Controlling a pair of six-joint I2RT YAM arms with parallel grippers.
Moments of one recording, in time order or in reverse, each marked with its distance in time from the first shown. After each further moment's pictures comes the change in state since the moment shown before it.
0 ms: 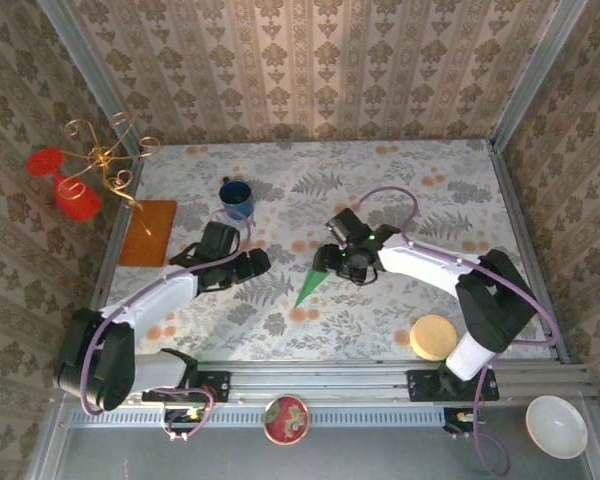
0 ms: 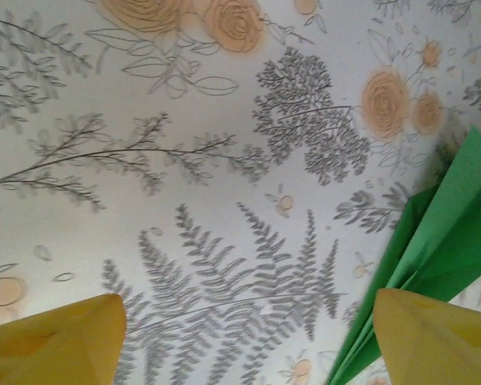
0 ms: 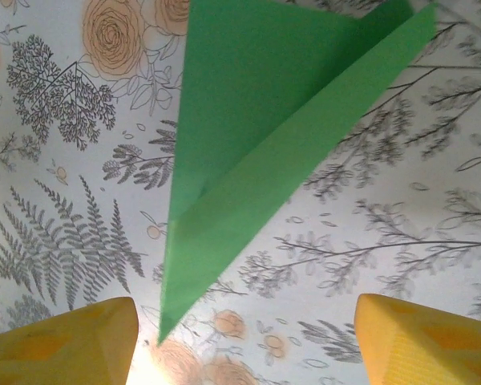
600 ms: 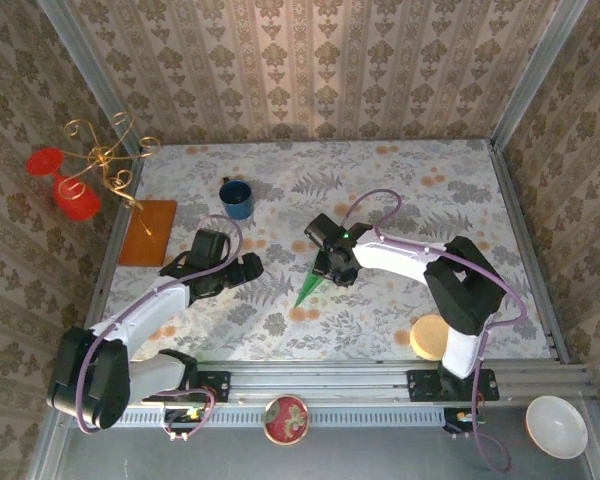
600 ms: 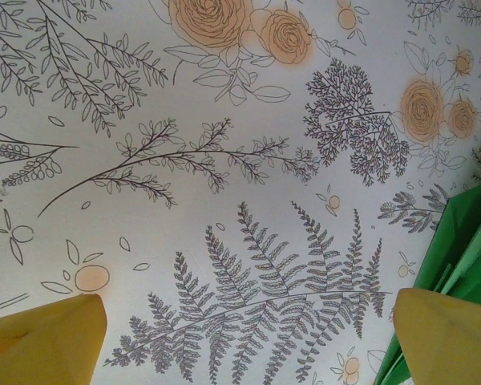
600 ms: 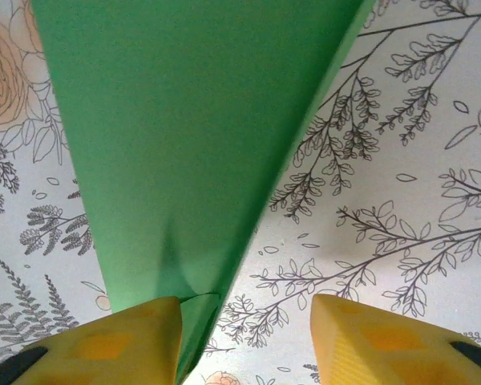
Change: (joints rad) left arm 0.035 -0.079 -0.066 0.002 -0.031 0.060; right arm 0.063 0.156 0.116 -0.113 0.137 0.223
